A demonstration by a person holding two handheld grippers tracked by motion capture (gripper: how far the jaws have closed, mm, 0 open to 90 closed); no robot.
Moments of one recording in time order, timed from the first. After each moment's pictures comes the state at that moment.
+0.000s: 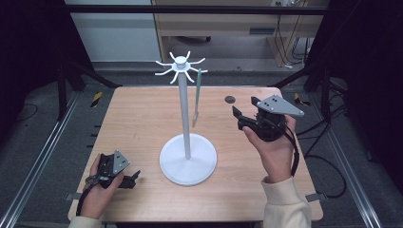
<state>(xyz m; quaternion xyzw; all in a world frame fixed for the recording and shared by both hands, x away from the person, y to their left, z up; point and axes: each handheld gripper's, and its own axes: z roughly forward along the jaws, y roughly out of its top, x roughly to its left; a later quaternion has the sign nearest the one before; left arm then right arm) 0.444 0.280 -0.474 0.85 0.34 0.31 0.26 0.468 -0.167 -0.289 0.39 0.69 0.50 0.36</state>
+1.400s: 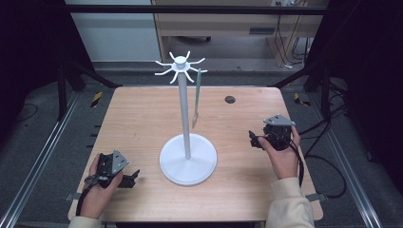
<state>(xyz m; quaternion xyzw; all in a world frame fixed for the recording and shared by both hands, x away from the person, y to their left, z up) 0.444 0.281 -0.473 0.84 0.34 0.32 0.27 0.519 -0.229 -0.412 0.47 0.74 0.35 0.33</state>
